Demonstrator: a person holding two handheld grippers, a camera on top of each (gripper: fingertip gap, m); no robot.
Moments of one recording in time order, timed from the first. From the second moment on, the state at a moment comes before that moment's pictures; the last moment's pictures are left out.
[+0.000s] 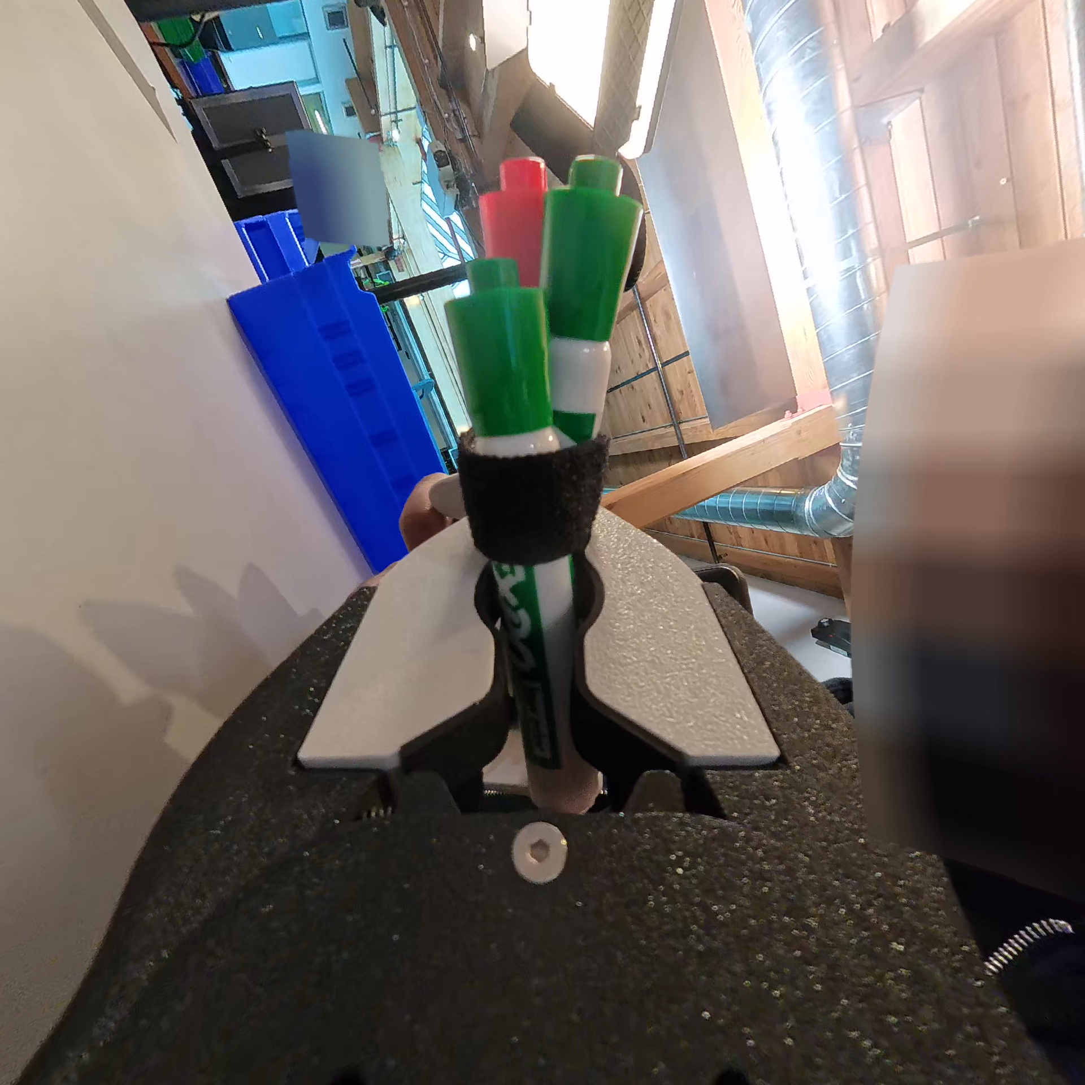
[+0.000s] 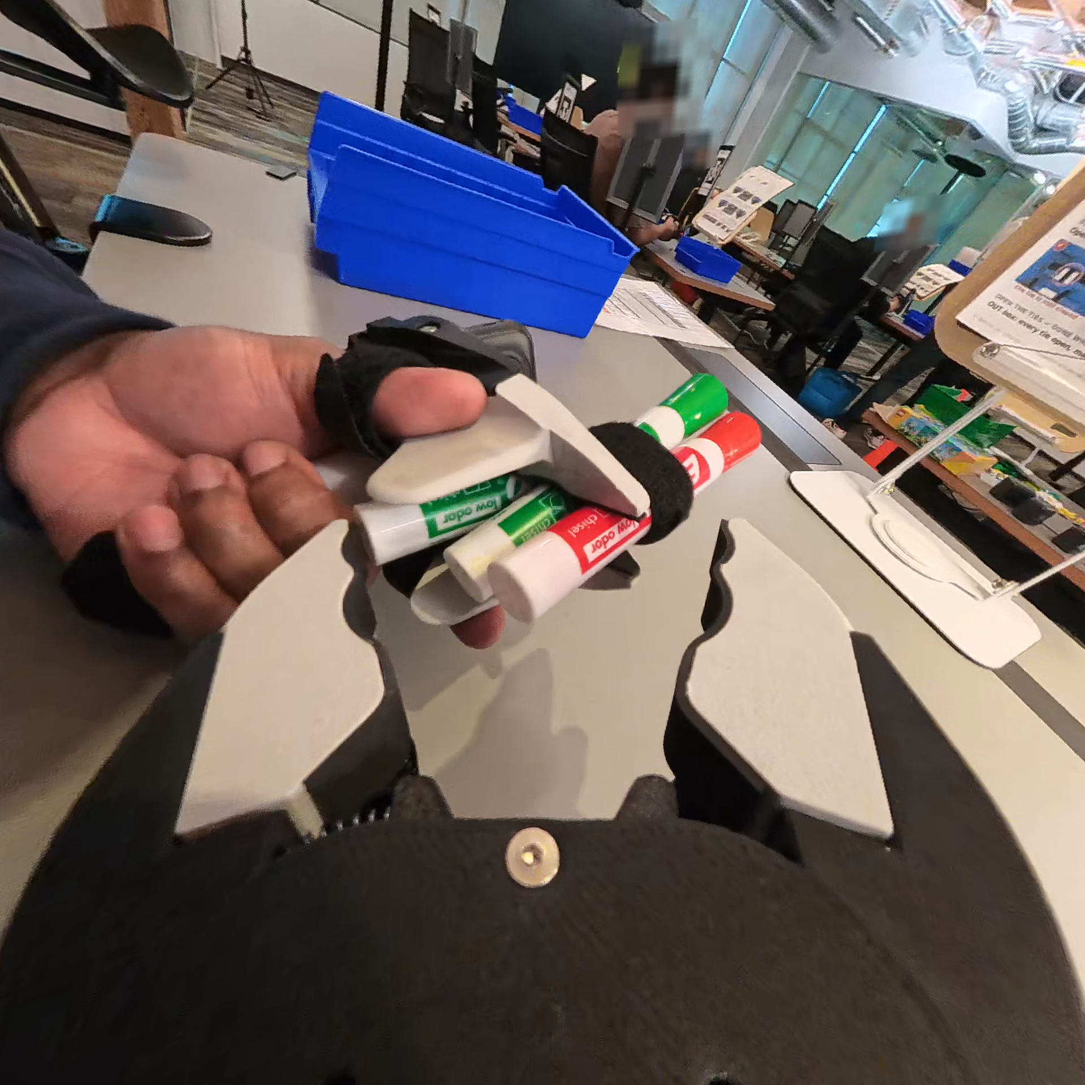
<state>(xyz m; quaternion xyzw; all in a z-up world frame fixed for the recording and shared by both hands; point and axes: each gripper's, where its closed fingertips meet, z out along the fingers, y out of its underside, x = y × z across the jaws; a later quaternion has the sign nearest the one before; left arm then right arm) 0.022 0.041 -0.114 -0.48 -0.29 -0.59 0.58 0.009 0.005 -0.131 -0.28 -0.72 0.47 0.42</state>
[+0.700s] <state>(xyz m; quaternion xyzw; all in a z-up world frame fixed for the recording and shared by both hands) 0.032 0.039 -0.121 -0.53 -0.27 -0.59 0.55 0.012 0.002 -0.140 -0.25 -0.73 0.44 0.45</state>
